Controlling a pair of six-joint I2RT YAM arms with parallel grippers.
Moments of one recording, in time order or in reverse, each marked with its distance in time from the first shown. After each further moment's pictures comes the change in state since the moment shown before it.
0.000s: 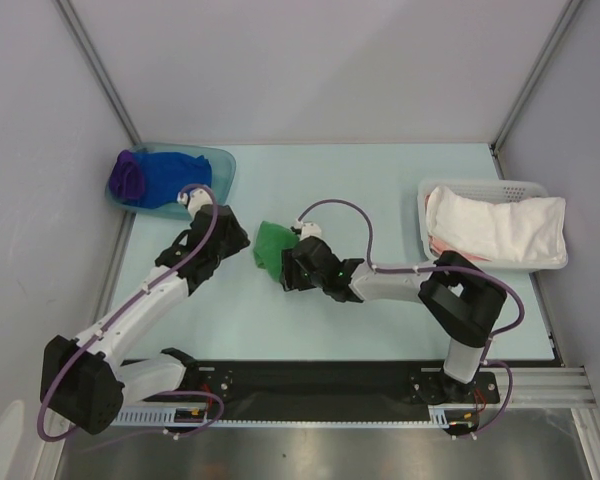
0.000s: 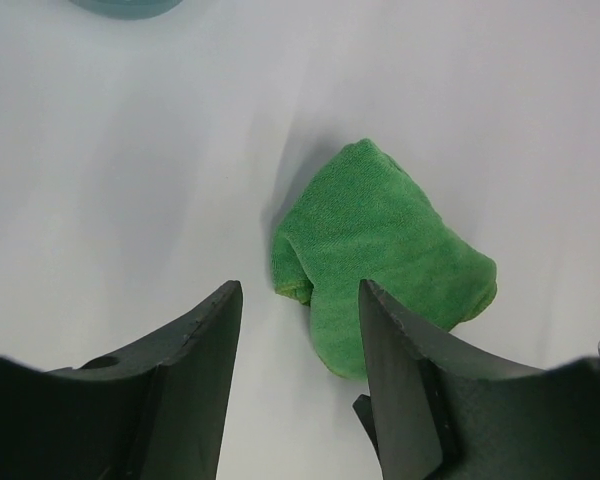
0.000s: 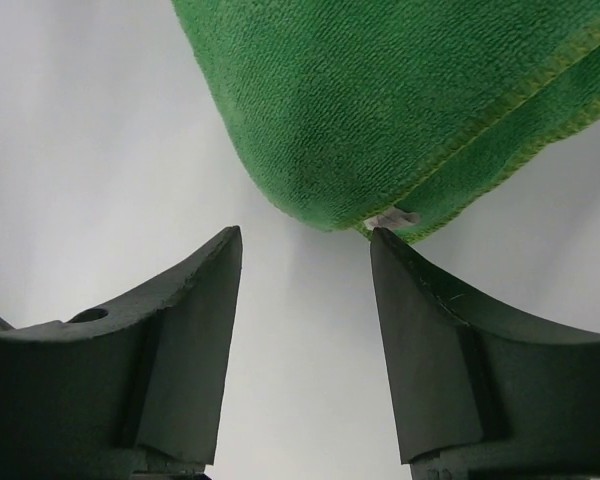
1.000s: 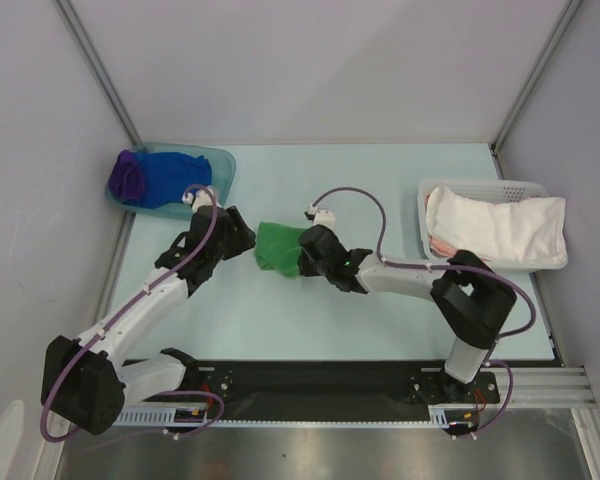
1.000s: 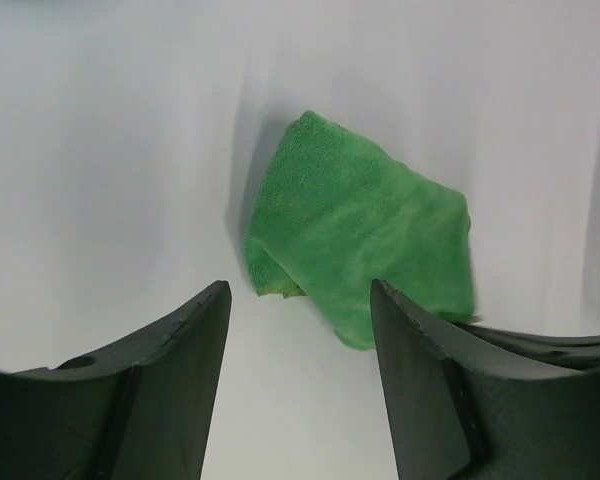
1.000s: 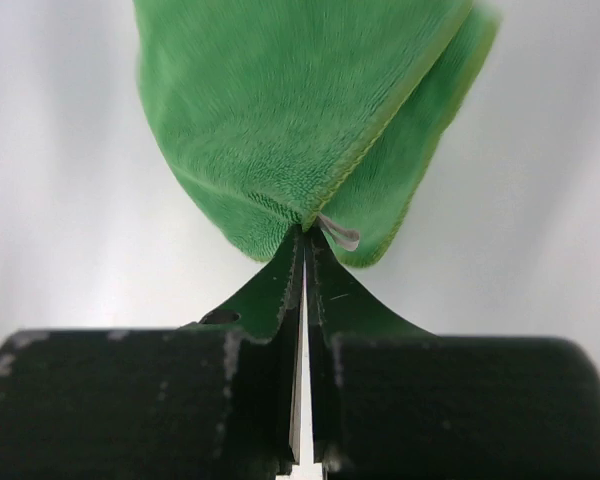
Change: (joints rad) left arm 0.029 -0.003 -0.035 0.068 0.135 0.047; right arm -0.047 -0.020 0.041 -0.072 0.112 0.047
